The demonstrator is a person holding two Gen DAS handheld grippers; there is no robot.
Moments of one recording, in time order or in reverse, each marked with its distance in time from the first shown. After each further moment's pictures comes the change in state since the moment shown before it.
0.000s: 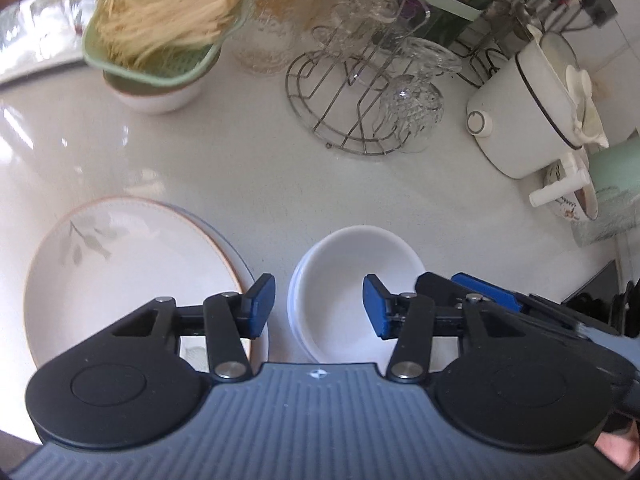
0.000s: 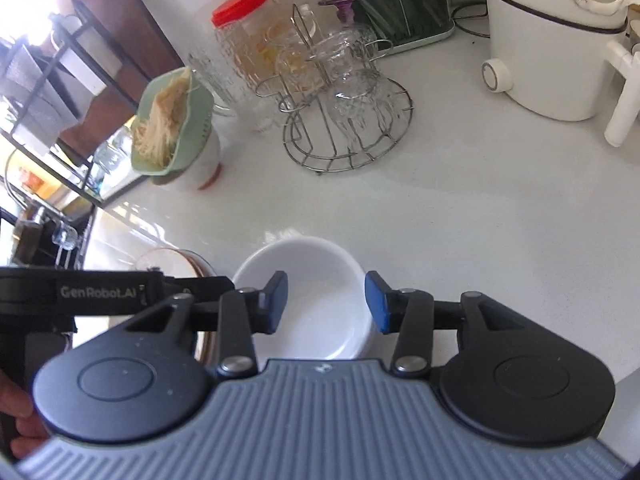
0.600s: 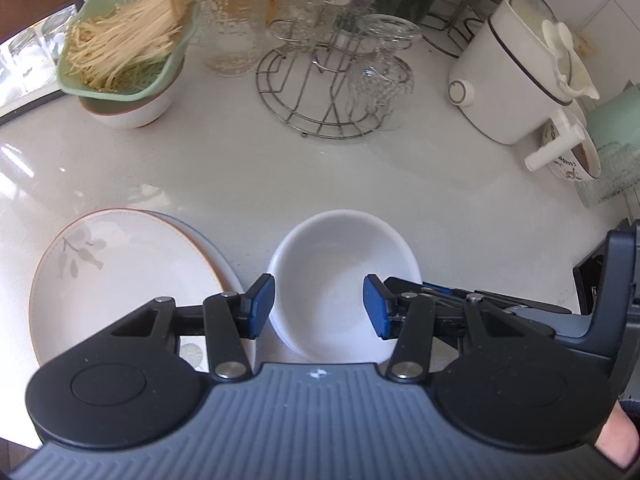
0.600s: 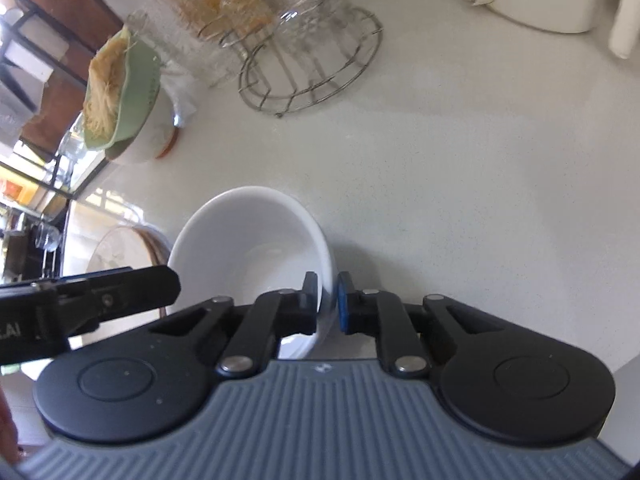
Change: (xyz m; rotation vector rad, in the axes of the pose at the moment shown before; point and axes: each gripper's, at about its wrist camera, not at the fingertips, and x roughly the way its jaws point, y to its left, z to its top) left arm 0.004 -0.033 -0.009 0.117 0.019 0.040; right arm 0.040 -0.025 -0.021 0.114 0.098 -0.045
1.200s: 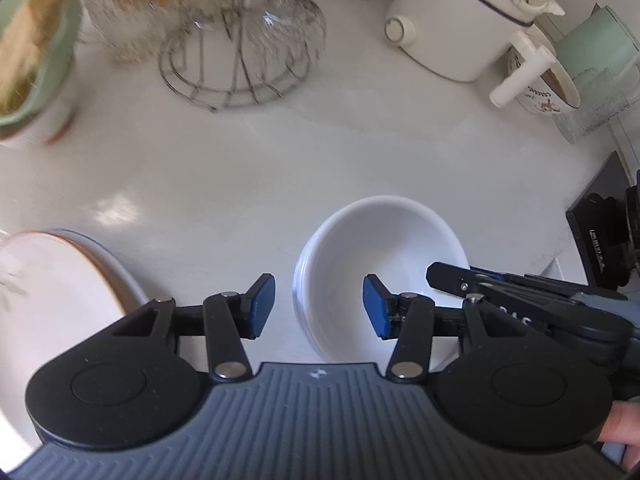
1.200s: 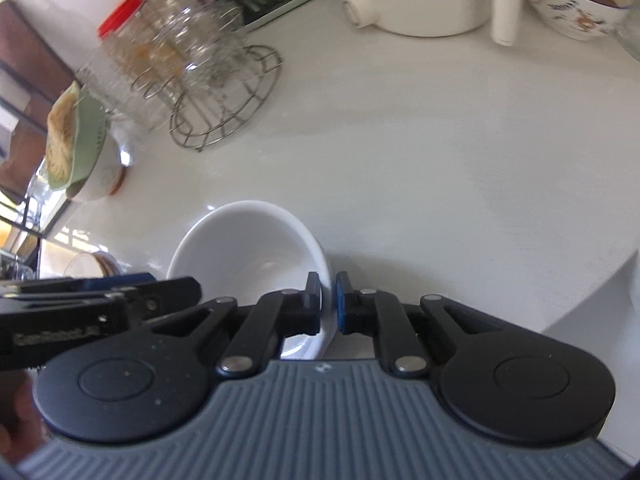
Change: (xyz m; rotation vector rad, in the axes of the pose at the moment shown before) left arm 0.053 -0.055 -0.001 0.157 0.085 -0.061; right arm -0.041 -0.060 -0.016 0.114 -0.074 -0.090
